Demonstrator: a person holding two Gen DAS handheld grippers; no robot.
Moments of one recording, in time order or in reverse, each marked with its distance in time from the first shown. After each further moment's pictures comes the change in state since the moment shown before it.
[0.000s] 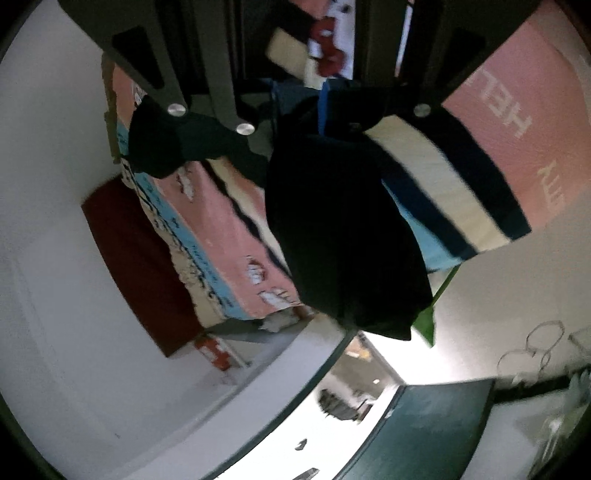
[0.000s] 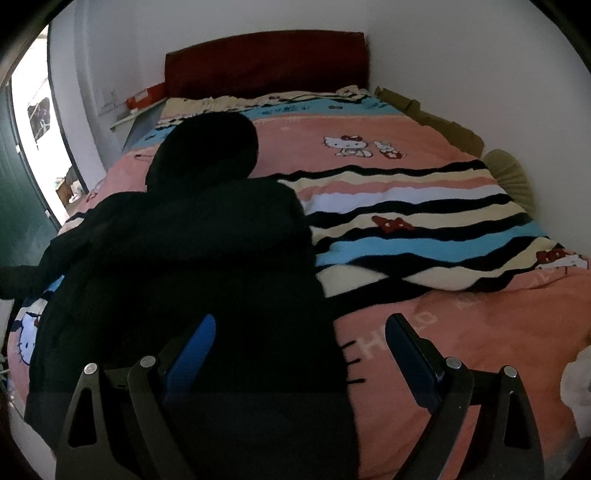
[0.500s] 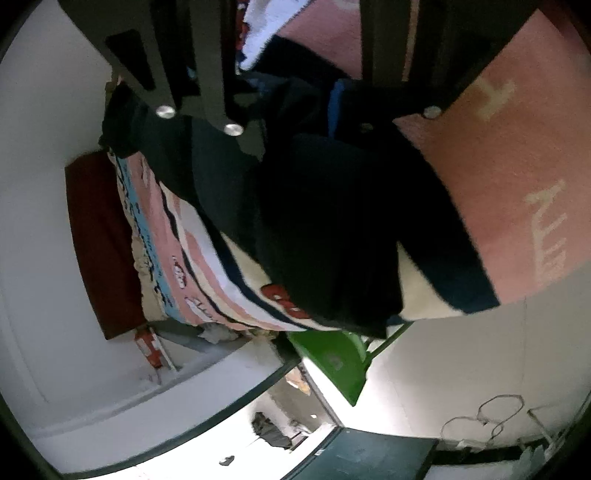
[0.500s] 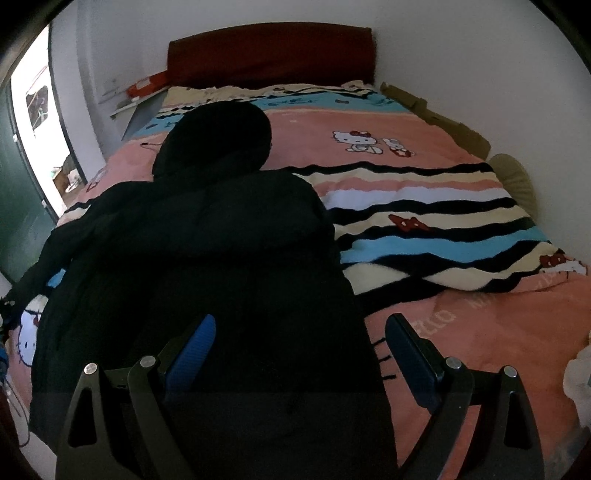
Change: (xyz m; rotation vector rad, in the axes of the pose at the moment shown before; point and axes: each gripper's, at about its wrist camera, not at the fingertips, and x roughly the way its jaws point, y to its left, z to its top) left arm 0.068 0.139 -0.014 -0.231 0.098 0.076; right arm 0.004 0.046 0.007 -0.019 0.042 -0.028
